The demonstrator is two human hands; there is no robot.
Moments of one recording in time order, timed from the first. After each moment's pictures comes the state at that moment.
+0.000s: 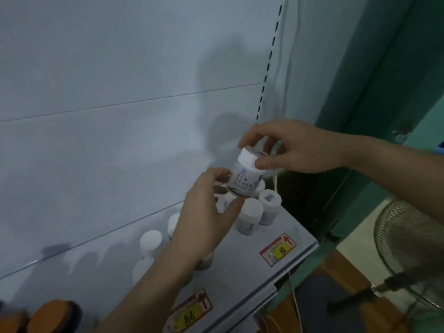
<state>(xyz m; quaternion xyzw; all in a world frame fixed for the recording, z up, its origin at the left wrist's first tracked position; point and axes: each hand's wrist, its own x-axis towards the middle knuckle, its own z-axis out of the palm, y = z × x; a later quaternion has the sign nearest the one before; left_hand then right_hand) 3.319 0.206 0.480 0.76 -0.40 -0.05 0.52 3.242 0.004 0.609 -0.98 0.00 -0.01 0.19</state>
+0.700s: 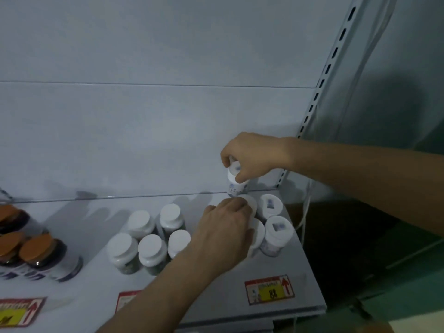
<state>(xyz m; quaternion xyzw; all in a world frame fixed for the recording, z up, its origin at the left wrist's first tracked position) 3.289 0.135 0.459 0.92 -0.37 0.00 0.12 3.393 -0.020 0.542 -0.97 -0.21 0.11 -0.08</state>
